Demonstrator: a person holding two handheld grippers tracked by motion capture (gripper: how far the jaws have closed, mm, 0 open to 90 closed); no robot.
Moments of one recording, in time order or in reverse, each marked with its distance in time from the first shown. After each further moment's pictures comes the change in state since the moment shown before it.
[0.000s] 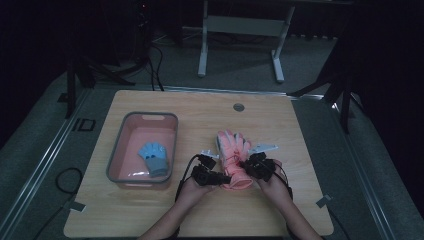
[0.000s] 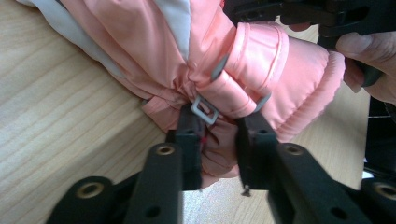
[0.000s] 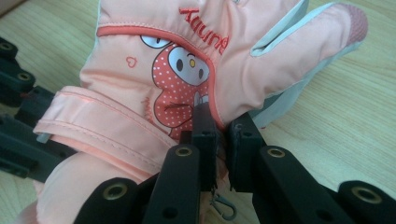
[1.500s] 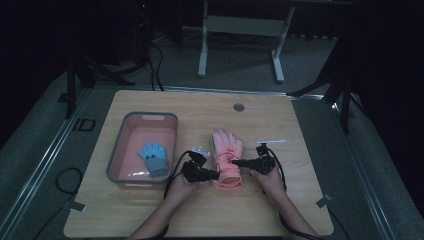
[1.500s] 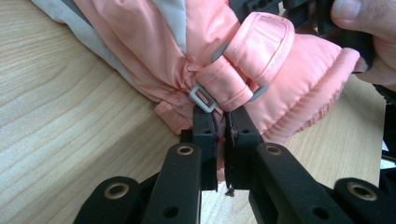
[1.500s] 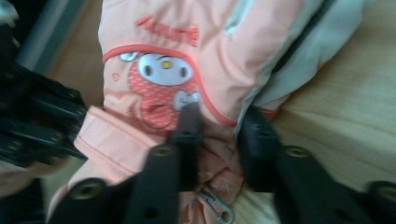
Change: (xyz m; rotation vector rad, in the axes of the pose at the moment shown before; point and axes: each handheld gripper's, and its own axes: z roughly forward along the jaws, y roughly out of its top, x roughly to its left) left arm 0.017 0.000 -0.026 0.024 0.042 0.060; right arm -0.040 -0.003 0.030 0.002 0.464 0.411
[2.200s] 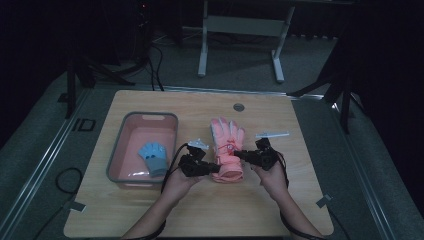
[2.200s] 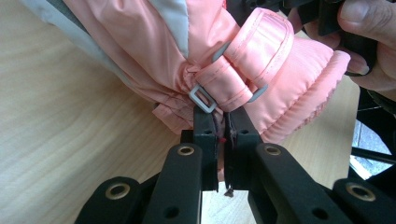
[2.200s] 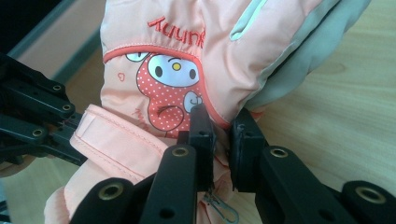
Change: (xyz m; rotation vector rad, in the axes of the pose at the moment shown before) left arm -0.018 0.022 -0.037 -0.065 0.000 0.072; right arm 0.057 0.019 -0.029 -0.100 -0.163 -0.198
